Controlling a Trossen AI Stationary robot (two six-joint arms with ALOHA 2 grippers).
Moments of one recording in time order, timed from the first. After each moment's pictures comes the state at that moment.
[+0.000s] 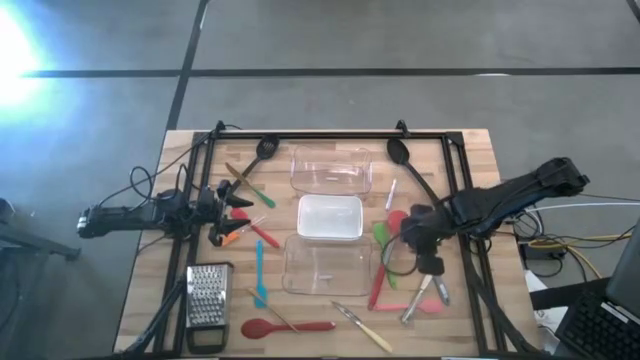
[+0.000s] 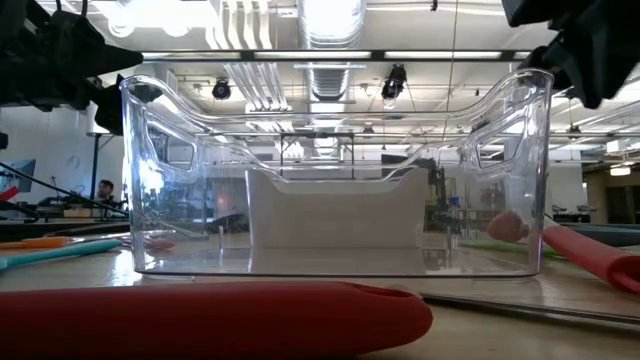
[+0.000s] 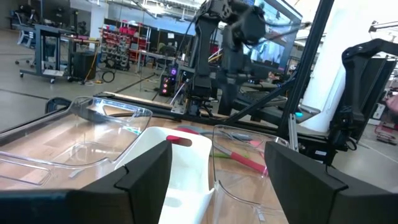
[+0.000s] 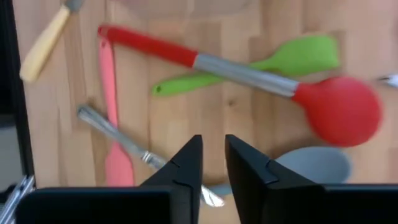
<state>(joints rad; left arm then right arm) 0.03 0.02 0.01 0.07 0.03 -0.21 0.32 1.21 0.98 -1.05 -0.10 0.41</state>
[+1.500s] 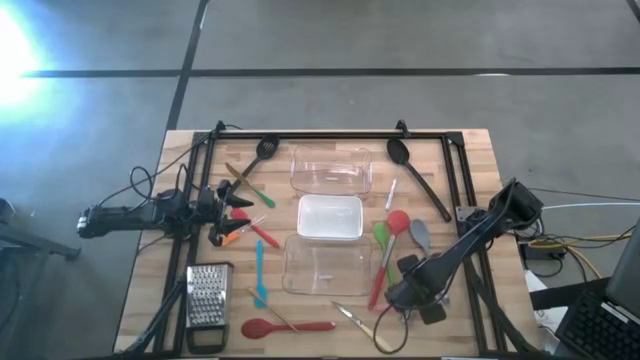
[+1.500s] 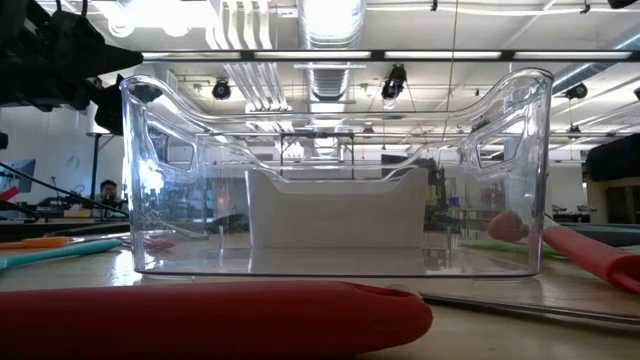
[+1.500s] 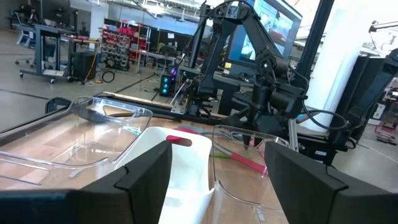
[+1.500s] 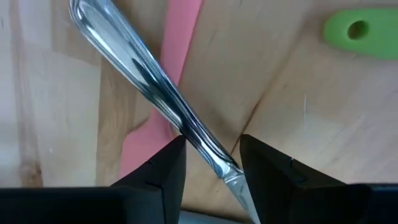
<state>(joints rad) 0.03 0.02 0.01 0.07 0.03 -0.21 0.66 1.75 0.99 -0.85 -0.23 0.37</state>
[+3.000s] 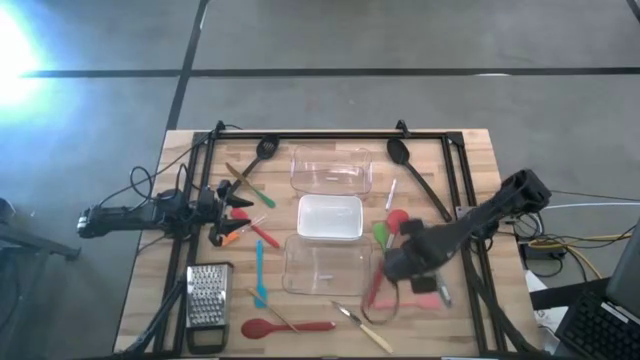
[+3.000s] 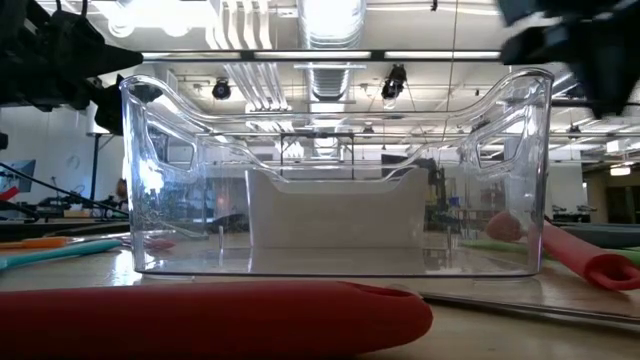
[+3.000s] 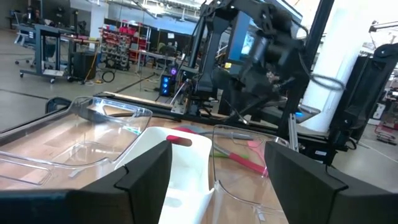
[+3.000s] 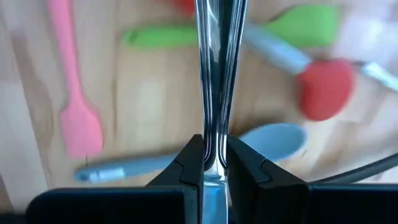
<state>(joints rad) 0.03 0.02 0.01 0.07 0.03 -0.21 0.45 1.60 1.30 -1.36 0.07 0.40</state>
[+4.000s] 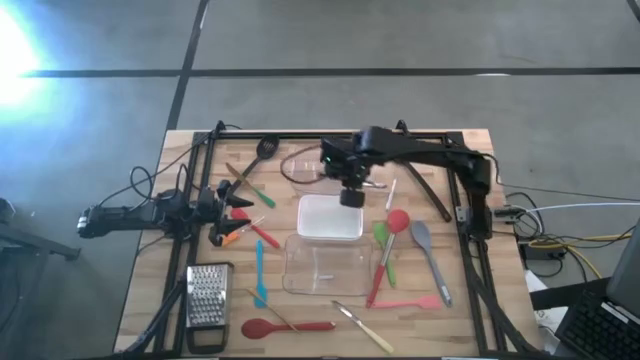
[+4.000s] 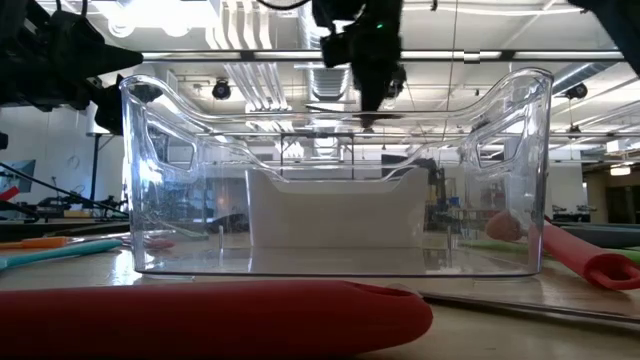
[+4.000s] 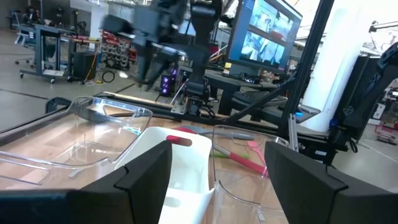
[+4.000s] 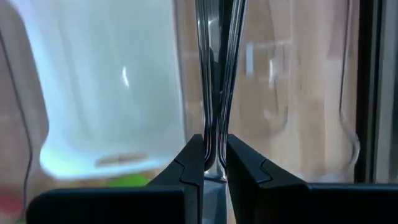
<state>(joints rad) 0.03 0.02 0.01 0.07 0.03 -0.21 -0.22 1.99 1.98 -1.34 0.07 -0.08</state>
